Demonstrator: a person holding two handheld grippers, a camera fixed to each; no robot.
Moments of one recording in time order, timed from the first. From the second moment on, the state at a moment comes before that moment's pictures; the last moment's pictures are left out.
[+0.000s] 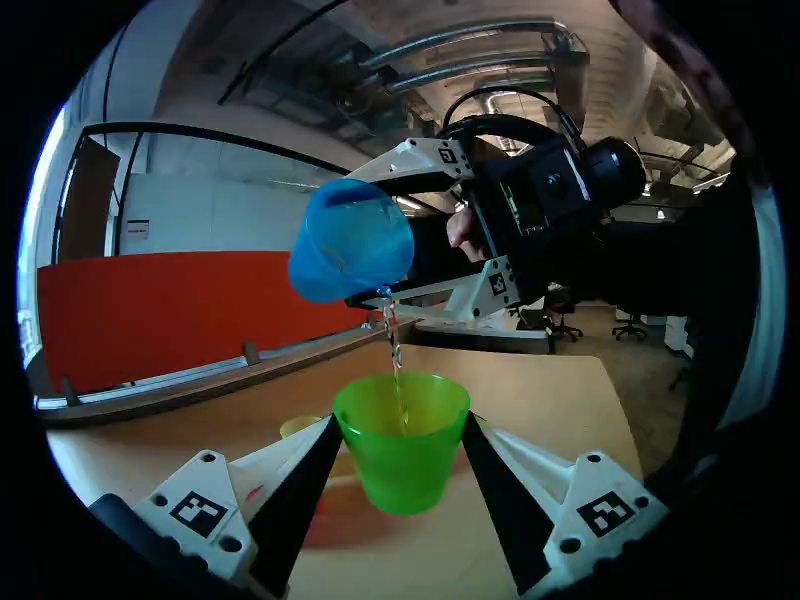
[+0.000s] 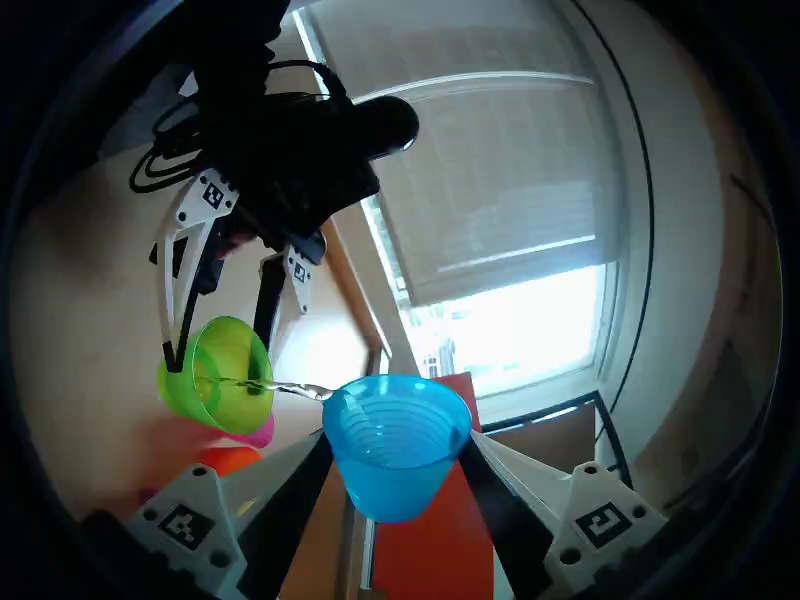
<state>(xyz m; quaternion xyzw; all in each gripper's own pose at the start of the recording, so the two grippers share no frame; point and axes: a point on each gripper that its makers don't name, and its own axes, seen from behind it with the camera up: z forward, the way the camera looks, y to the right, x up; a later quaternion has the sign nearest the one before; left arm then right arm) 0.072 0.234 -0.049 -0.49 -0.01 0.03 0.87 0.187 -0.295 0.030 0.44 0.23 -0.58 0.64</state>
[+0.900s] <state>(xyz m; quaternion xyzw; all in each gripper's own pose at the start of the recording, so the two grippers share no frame) 0.076 0.232 -0.049 -0.48 -0.01 0.03 0.87 0.195 -0.297 0.026 0.43 0.24 -0.60 0.63</state>
